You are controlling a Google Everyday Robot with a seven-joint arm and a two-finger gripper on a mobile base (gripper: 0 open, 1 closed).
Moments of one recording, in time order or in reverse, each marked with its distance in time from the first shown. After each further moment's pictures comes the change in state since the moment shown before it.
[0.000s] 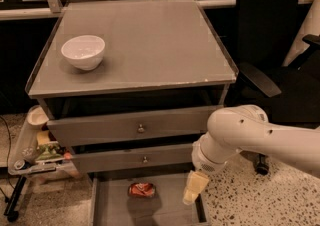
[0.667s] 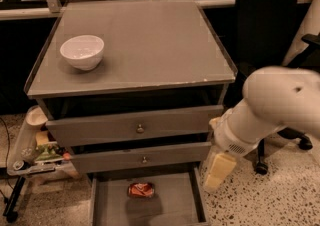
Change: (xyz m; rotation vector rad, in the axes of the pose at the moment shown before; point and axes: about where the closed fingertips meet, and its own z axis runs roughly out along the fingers) arm 0.003 0.002 -0.134 0.068 -0.027 -0.041
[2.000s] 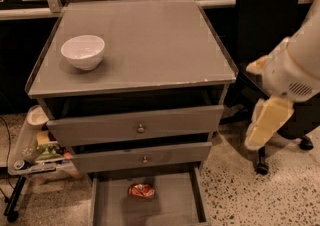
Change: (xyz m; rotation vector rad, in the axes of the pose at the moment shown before) arm -0.013 -0.034 -0.171 0.127 0.022 -0.047
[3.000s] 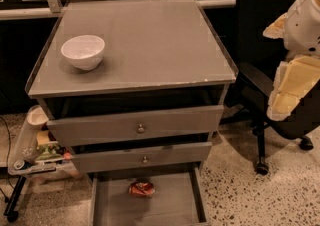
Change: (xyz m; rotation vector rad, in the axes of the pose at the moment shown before) arm -0.008 -0.022 -0.071 0.059 0.083 -0.035
